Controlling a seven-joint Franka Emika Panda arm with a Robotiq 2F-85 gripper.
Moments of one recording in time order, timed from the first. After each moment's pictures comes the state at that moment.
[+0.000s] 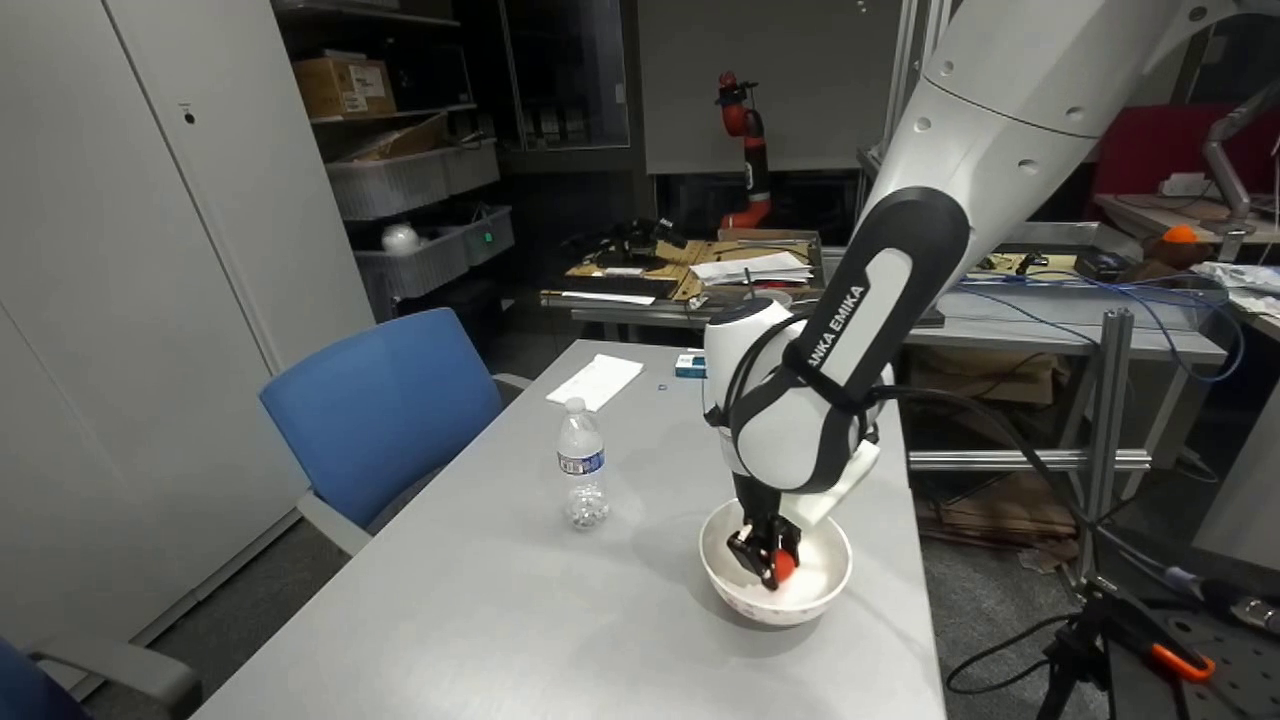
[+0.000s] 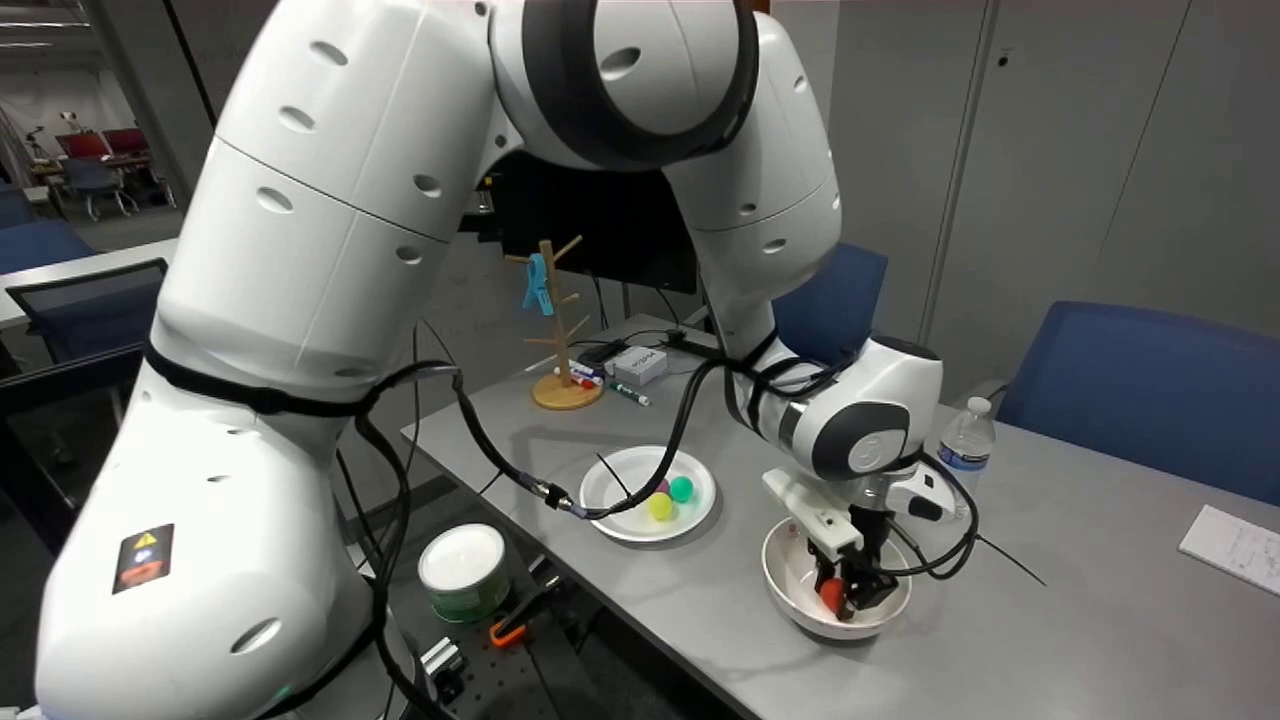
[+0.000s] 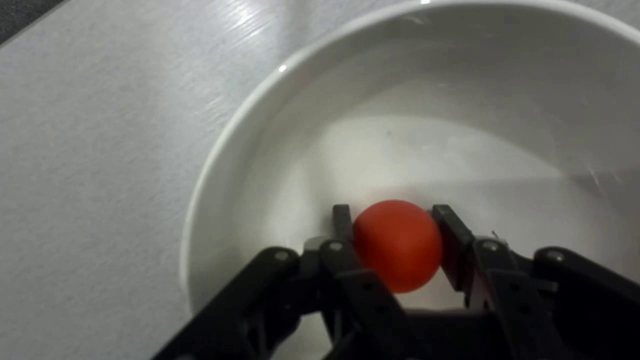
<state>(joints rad) -0.03 0.63 -0.07 -2.13 -0.01 2.60 0.16</state>
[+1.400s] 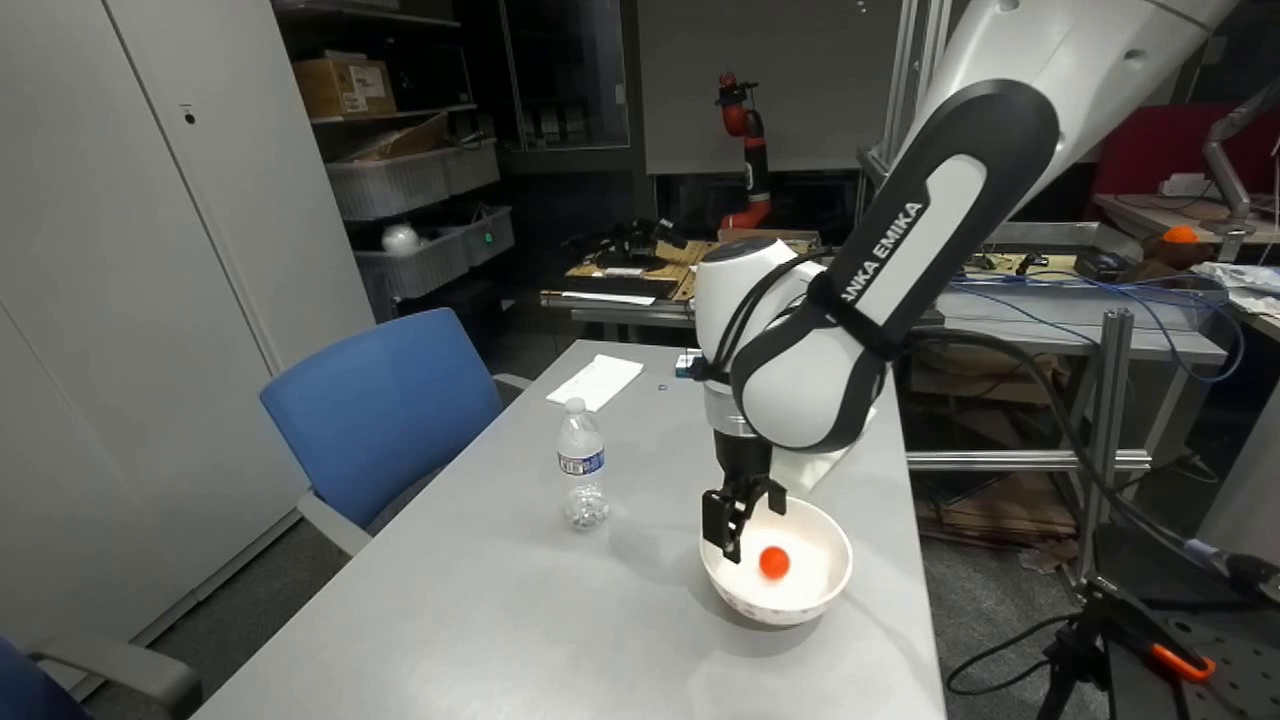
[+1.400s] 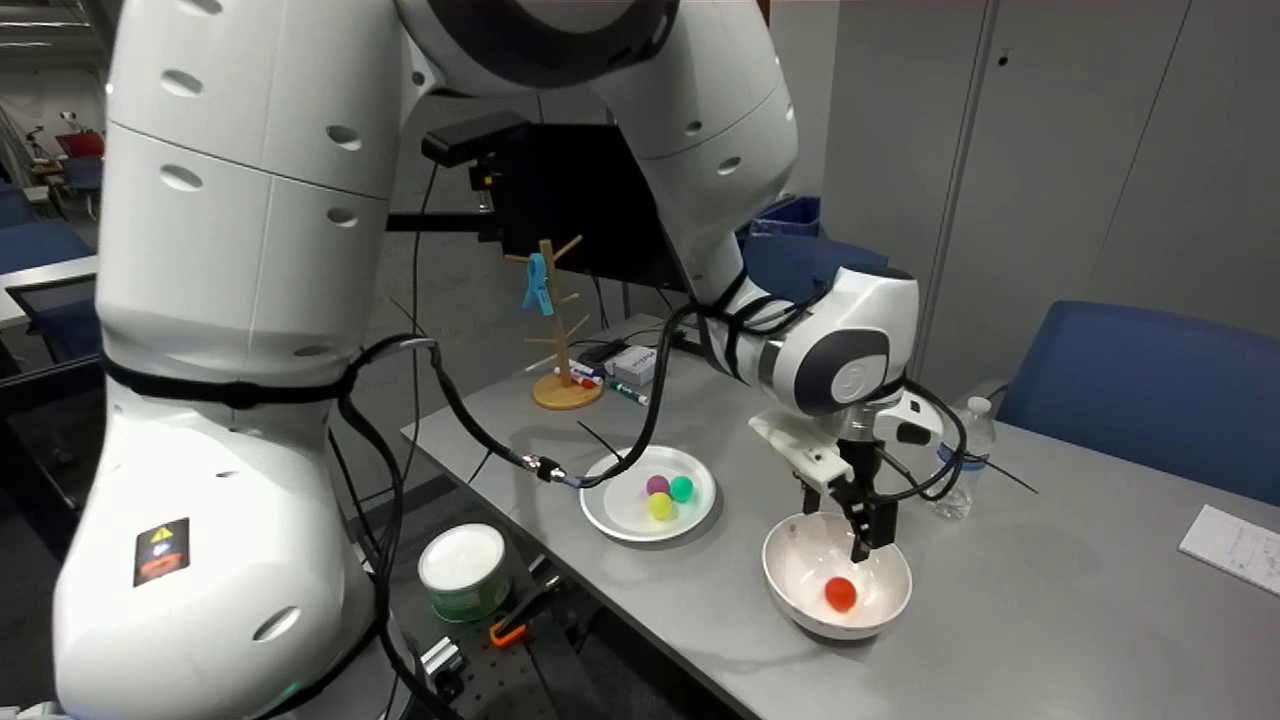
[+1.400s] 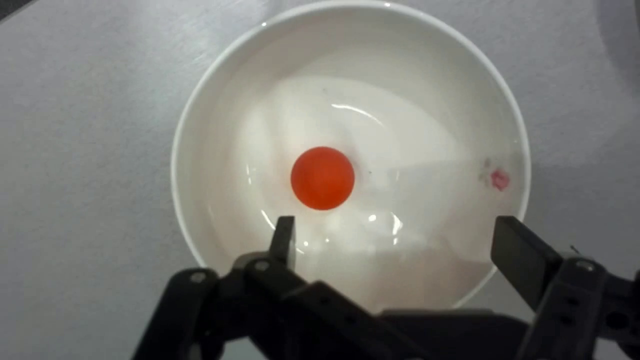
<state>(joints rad) 0.03 0.44 -0.07 -2.21 -0.04 2.61 0.18</state>
